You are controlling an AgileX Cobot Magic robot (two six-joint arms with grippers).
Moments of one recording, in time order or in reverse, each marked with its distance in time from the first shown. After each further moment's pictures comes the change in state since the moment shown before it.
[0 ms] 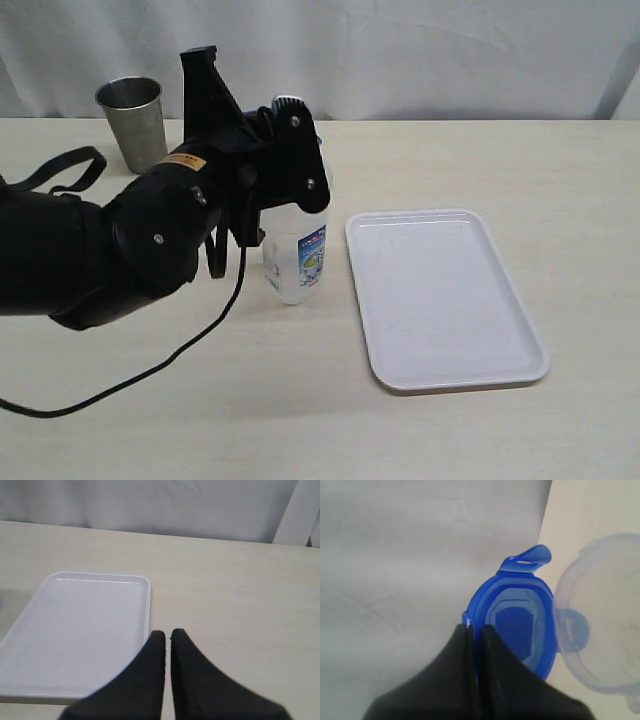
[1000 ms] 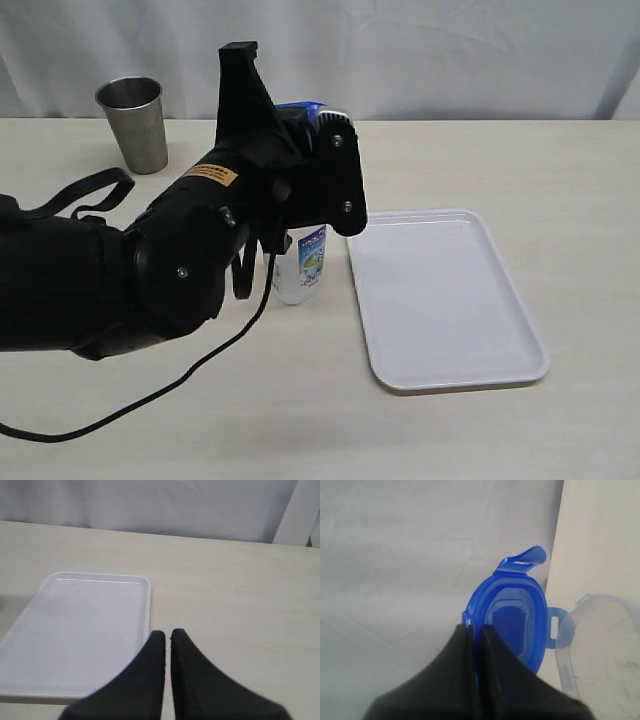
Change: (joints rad) left arm -0.105 -0.002 -0.010 0.023 -0.061 0.047; right arm 0.000 0.000 0.000 0.000 0.000 0.000
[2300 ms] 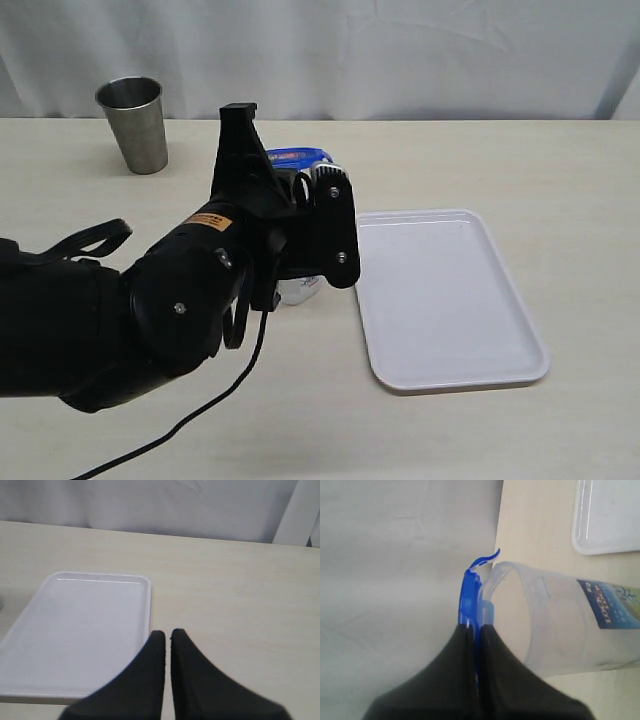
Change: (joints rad) left arm -0.056 -0.005 0.060 -0.196 0.041 0.090; right arm 0.000 0.000 0.000 0.000 0.000 0.000
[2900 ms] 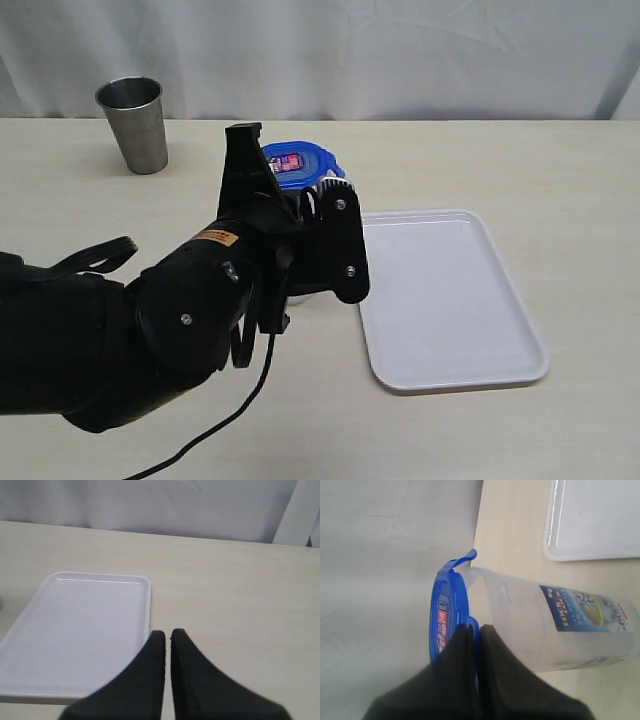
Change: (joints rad) left arm -0.036 0.000 0.000 -0.089 0.028 0.000; right arm 0.000 0.000 0.000 0.000 0.000 0.000
